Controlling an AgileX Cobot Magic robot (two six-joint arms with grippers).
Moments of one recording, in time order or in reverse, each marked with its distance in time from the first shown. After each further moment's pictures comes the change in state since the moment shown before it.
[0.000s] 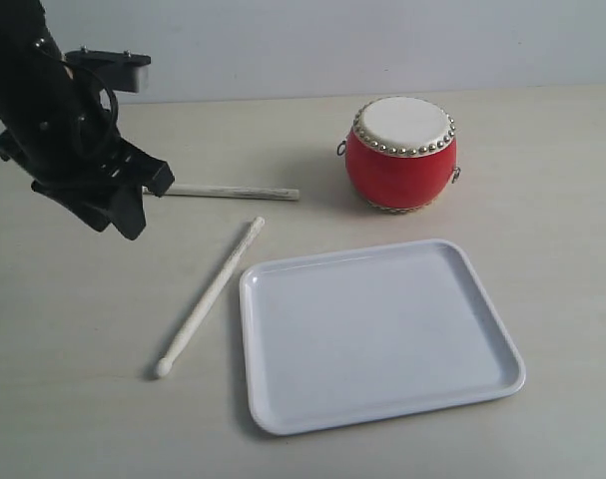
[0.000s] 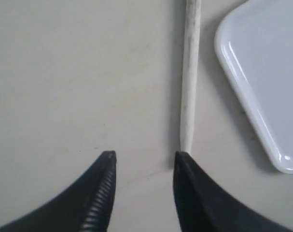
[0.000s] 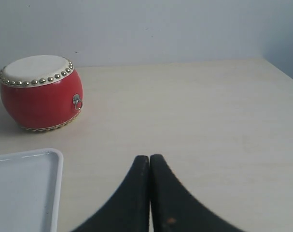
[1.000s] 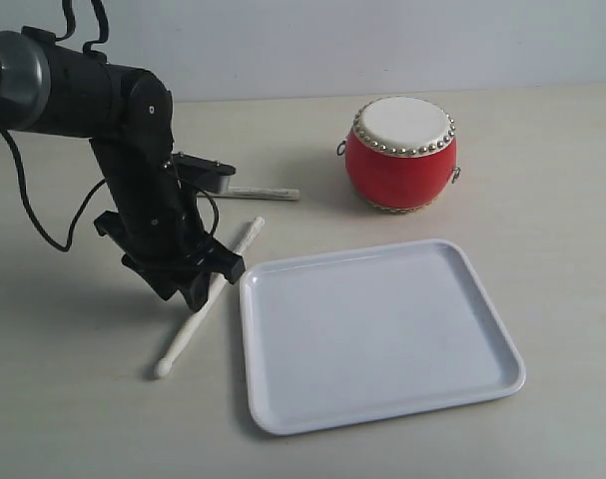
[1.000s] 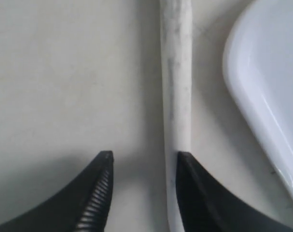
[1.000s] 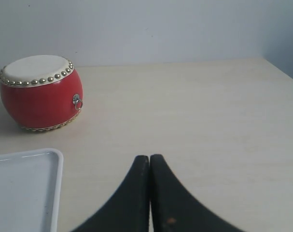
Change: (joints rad) left arm -0.111 0.293 -0.001 0.008 -0.176 -0.021; right arm 0.000 0.000 0.000 0.000 0.000 0.000
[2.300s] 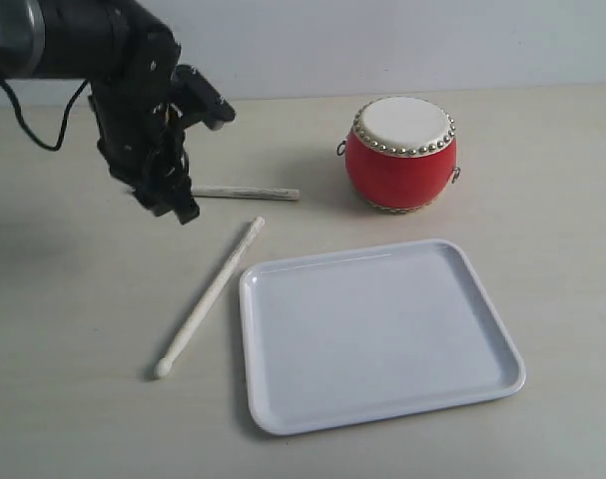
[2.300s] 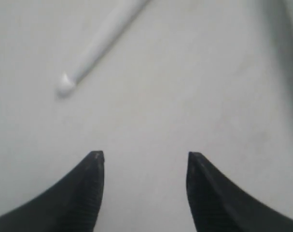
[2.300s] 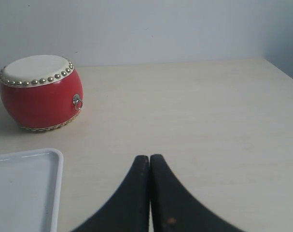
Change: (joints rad) left arm -0.006 -0.009 -0.202 0.470 0.014 0.134; right arm 0.000 0.000 0.000 0.000 0.000 0.000
